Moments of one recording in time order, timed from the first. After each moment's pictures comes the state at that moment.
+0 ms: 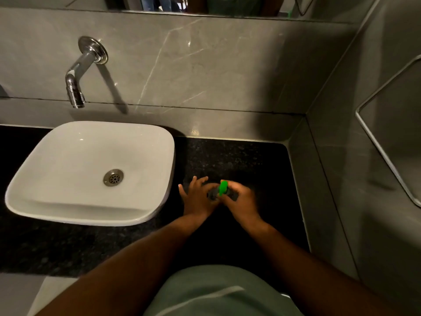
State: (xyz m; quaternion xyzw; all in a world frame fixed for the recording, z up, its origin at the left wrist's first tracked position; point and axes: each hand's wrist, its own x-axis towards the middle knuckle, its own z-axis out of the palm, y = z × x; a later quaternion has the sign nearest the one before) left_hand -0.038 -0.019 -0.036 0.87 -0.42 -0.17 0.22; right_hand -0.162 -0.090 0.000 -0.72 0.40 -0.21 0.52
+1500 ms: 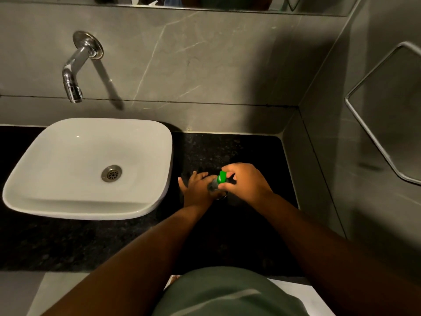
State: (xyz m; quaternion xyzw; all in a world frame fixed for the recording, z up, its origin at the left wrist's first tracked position) left_hand -0.042 -0.013 -0.020 0.85 -0.44 -0.19 0.21; right_hand -0.167 -0.104 0.073 -0.89 0.36 -0.04 0.27
